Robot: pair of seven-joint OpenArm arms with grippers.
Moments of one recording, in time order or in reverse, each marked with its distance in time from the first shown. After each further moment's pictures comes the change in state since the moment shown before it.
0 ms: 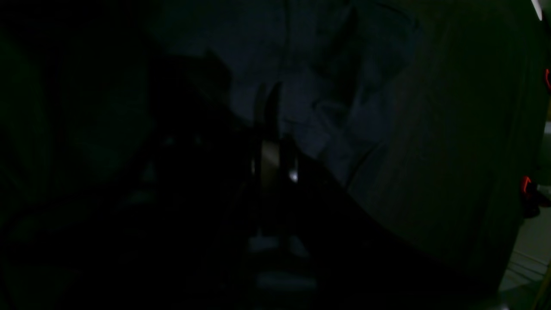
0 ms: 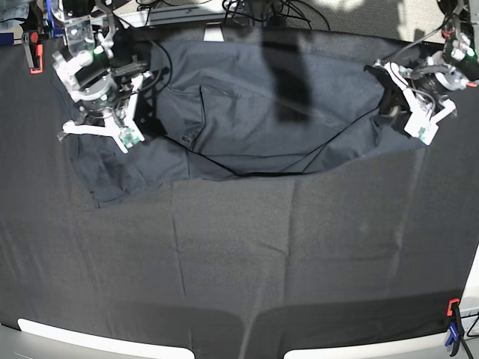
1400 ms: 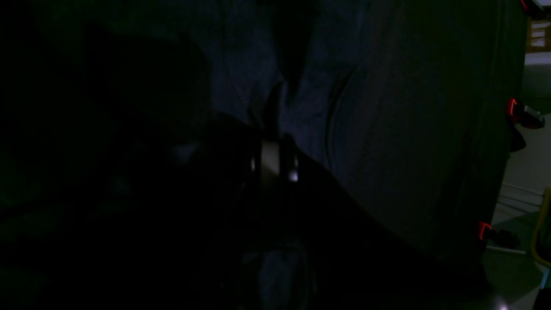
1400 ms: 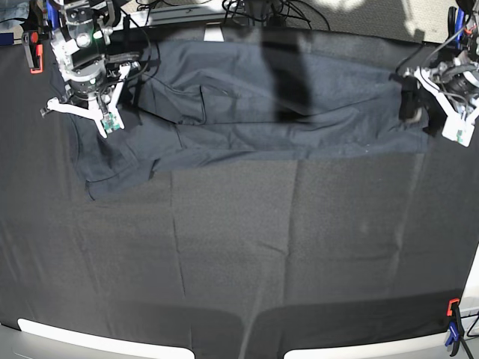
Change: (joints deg) left arm 1.9 0.0 -9.0 -0.9 -1.1 0.0 -5.0; right arm -6.2 0.5 1.4 0.0 -3.0 -10.8 -1.0
